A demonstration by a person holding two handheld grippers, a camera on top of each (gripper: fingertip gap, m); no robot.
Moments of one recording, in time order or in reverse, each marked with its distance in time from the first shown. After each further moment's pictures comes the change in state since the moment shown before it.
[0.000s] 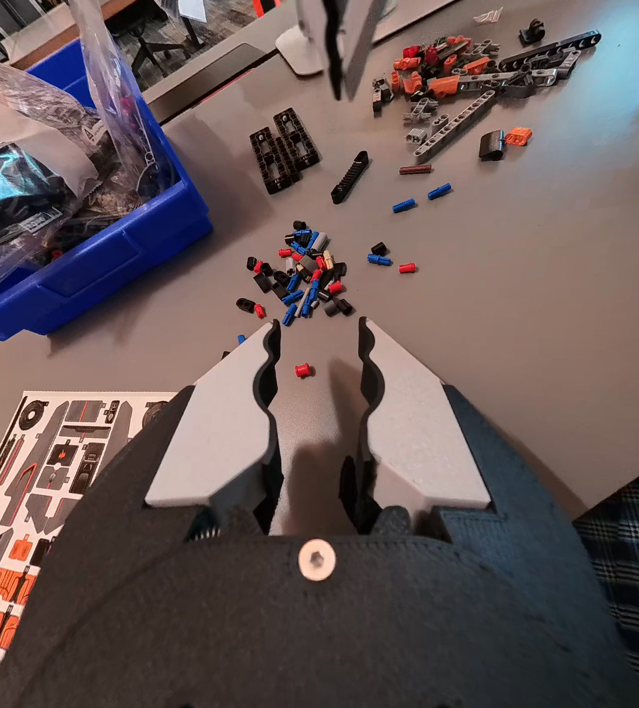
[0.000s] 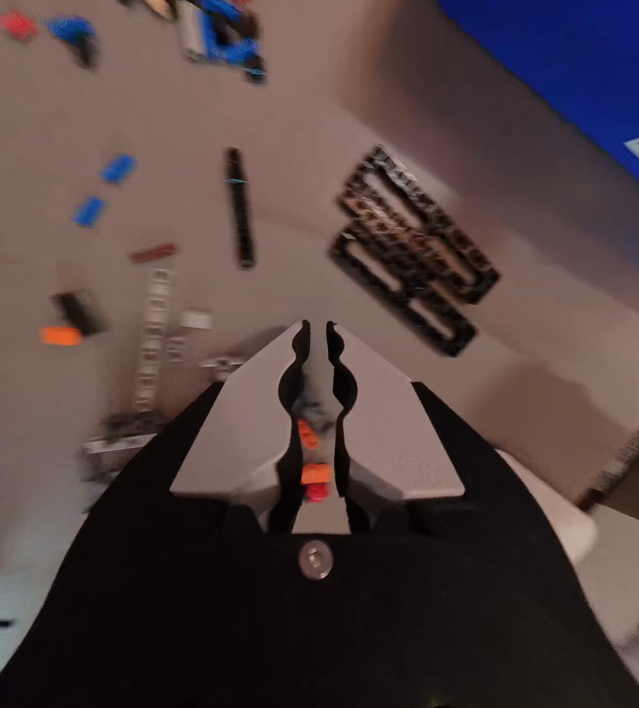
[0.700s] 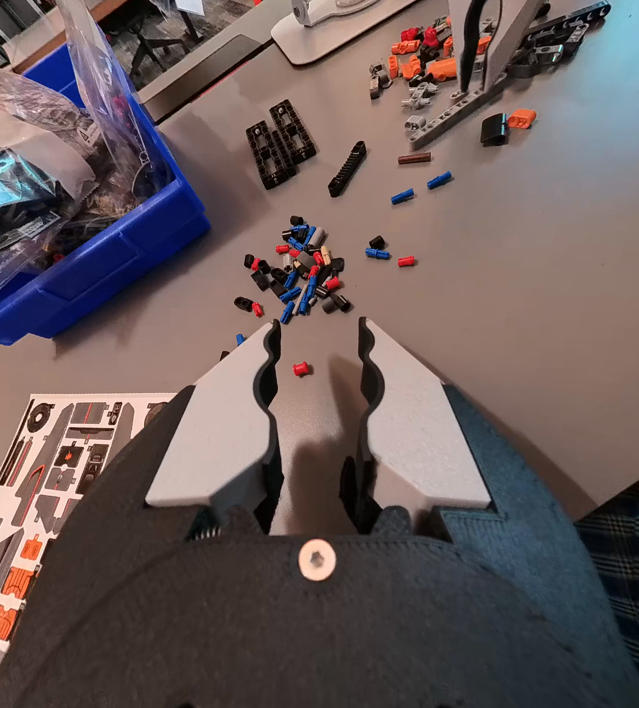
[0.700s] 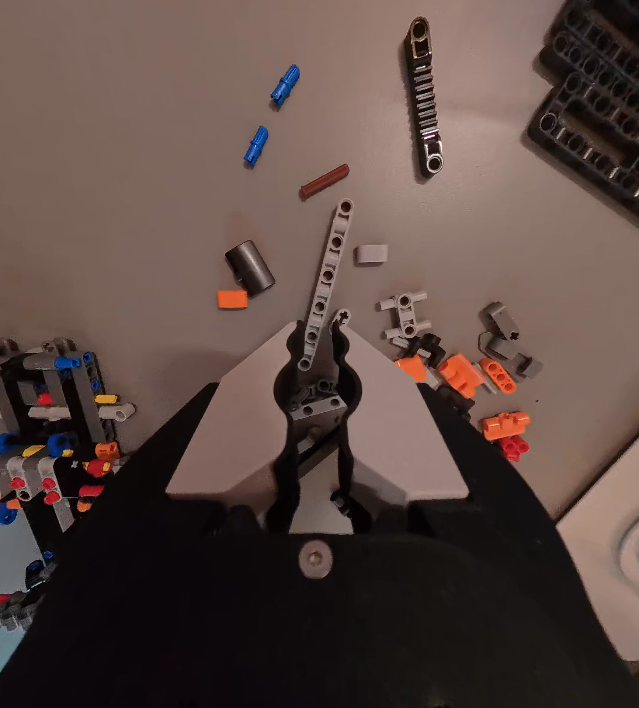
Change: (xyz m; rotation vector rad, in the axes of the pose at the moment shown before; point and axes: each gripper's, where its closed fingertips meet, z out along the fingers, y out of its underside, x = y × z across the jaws) left arm 0.002 0.002 0.002 -0.020 -0.010 0.035; right arm -0.104 0.031 0.001 0.006 -0.030 0.212
